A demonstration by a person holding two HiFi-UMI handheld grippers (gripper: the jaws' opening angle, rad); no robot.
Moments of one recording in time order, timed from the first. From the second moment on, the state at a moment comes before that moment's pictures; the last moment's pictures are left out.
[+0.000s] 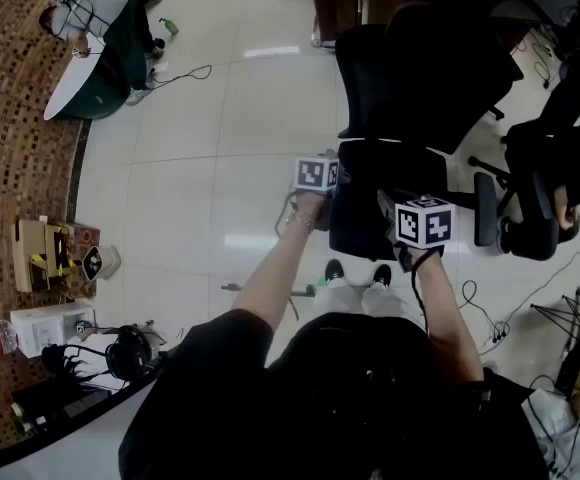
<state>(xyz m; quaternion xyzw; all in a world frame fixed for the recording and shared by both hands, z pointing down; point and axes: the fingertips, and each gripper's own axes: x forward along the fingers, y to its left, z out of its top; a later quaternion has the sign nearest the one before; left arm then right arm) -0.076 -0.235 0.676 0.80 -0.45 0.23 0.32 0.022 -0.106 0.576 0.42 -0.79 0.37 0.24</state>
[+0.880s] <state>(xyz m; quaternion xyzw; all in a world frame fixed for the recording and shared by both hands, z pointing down) -0.095 -0.107 0.775 0.74 -0.45 0.28 0.41 0.010 -0.118 0.591 0.38 -0.80 0.41 0.23</state>
